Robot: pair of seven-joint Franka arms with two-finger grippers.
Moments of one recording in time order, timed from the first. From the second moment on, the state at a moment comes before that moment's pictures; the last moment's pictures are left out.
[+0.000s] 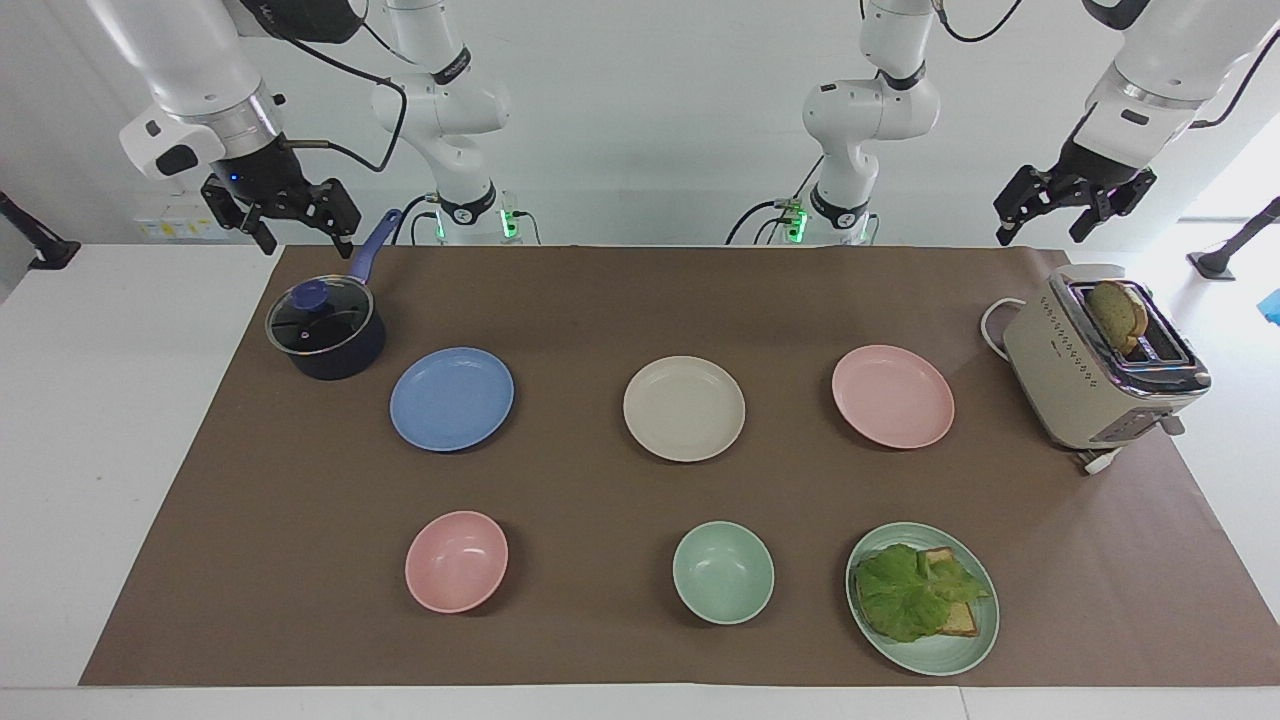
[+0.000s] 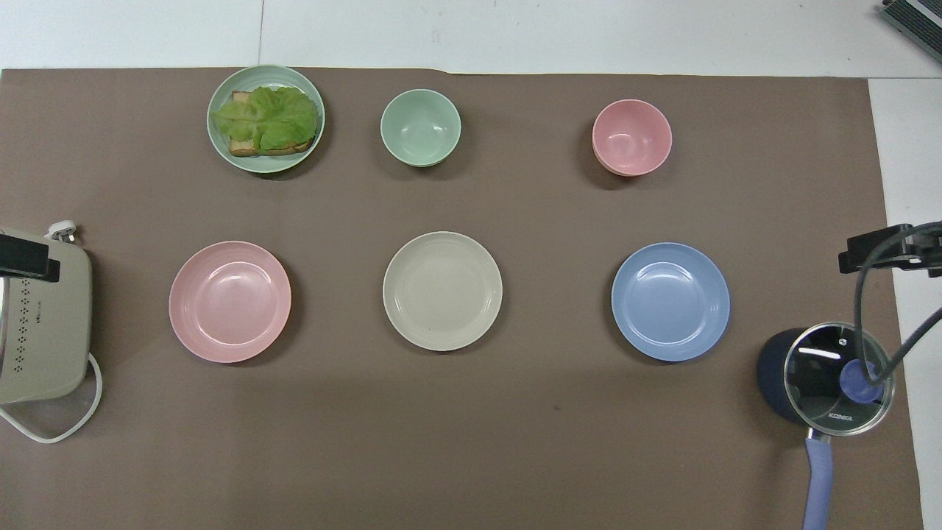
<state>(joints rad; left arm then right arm) -0.02 -0.08 0.02 -1.57 0.00 1.46 0.00 0.04 -0.04 -0.10 -1.58 -0.01 1.50 0.01</state>
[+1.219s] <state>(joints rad) -0.02 -0.06 0.02 -2.06 0.00 1.92 0.00 0.04 -0.04 -0.10 -1.58 -0.01 1.50 0.01</state>
